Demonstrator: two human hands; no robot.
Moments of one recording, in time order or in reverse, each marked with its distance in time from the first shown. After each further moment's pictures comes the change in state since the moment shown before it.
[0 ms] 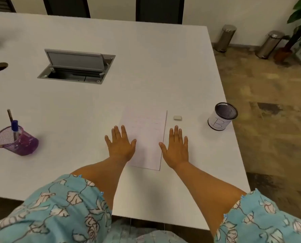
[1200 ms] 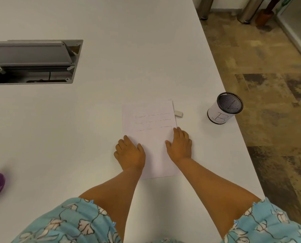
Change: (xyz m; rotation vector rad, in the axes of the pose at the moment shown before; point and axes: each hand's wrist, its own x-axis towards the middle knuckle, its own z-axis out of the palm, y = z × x) left_hand 0.052 0.047 0.039 -0.208 -0.006 -0.088; right_hand 0.071 0.017 0.025 0.110 0.004 0.312
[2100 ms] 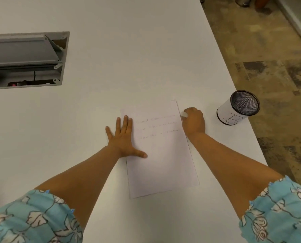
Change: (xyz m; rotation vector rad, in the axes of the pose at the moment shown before) left_hand 0.116 -0.017 -0.031 0.349 -0.498 0.474; right_hand 0.110 0.008 -0.016 0.142 0.181 0.013
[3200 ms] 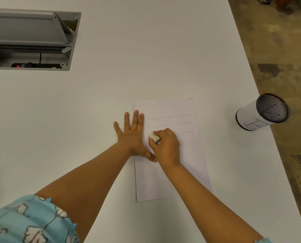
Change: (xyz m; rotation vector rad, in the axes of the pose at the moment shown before) left_hand 0.006 0.003 0.006 0.044 0.016 -0.031; right_hand -0.099 -0.094 0.055 0.281 -0.075 -0.039
